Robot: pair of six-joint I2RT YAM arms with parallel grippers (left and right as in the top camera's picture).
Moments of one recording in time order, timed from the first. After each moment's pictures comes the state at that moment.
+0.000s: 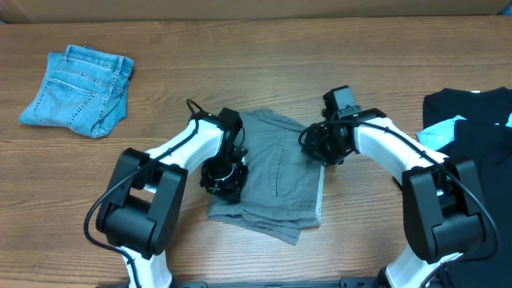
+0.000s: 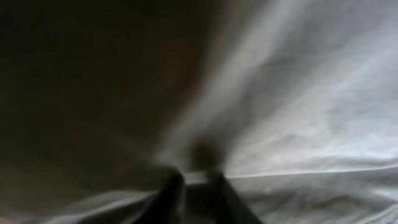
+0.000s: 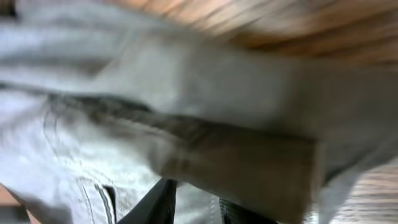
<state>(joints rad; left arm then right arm) -0.41 1.95 1.16 -1.03 0.34 -0.13 0.26 1.86 1.11 -0.59 -0.33 0.67</state>
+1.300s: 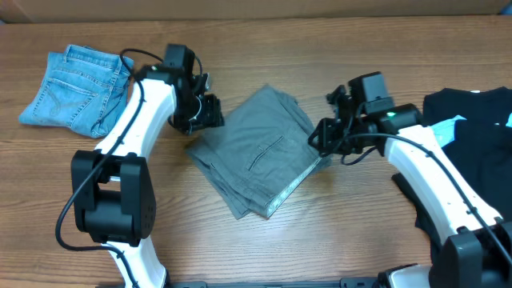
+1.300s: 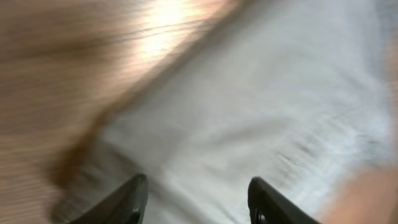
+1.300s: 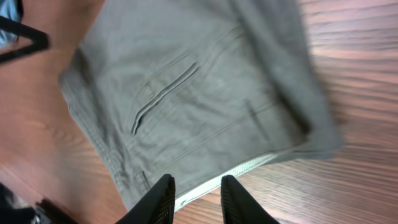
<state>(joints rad) -0.15 1.98 1.57 -1.02 0.37 -0.20 0.26 1.57 1.18 -0.84 -0.44 0.29</state>
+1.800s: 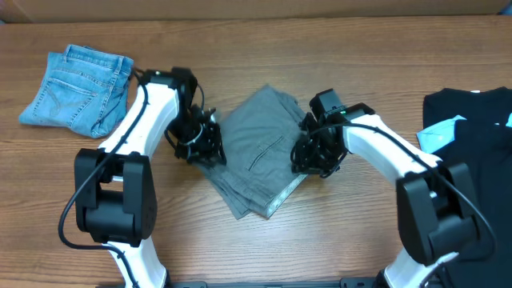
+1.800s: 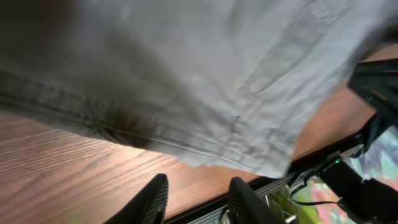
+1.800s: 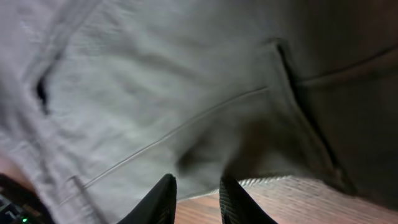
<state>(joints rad) -0.16 1.98 1.47 -1.32 0.49 -0.11 0.36 1.86 1.18 -0.87 -0.43 0.30</state>
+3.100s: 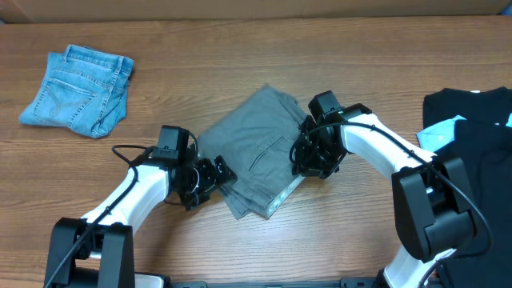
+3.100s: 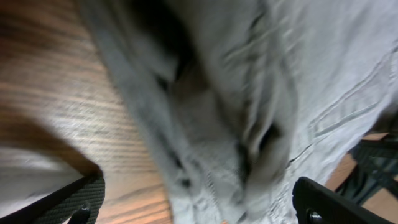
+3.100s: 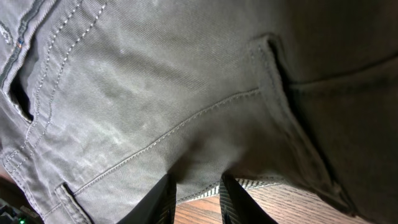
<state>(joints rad) -0.16 1.56 0.72 -0.53 0.52 -0.68 0.36 1.88 1.18 -0.87 -0.43 0.31</state>
